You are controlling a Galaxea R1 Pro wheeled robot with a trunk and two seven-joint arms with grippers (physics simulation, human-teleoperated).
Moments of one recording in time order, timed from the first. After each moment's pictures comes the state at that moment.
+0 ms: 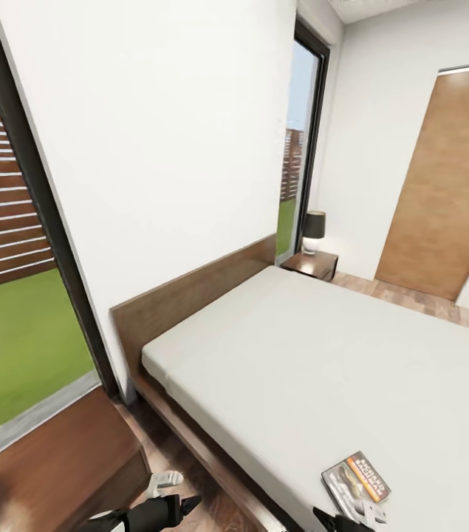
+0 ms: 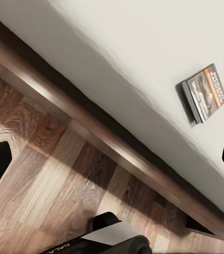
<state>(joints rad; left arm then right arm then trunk) -0.55 0.02 -0.77 -0.02 0.97 -0.04 -0.64 -0.38 -0.14 -0.35 -0.17 -0.09 -0.02 0.69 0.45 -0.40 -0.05</state>
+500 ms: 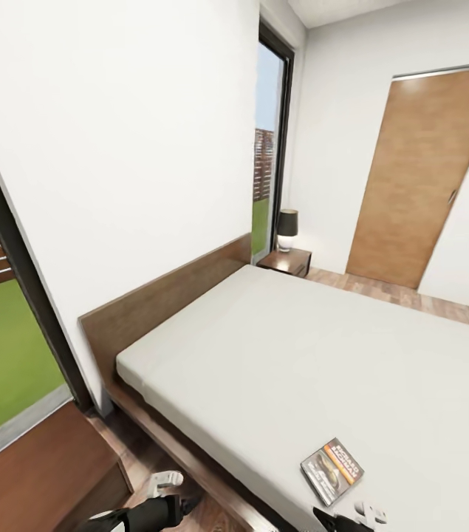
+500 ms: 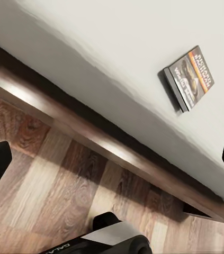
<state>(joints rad) -0.55 0.02 -0.77 -0.02 0.97 -0.04 -0.64 -0.38 -0.14 -0.35 -0.17 -0.09 -0.02 0.69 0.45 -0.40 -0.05</state>
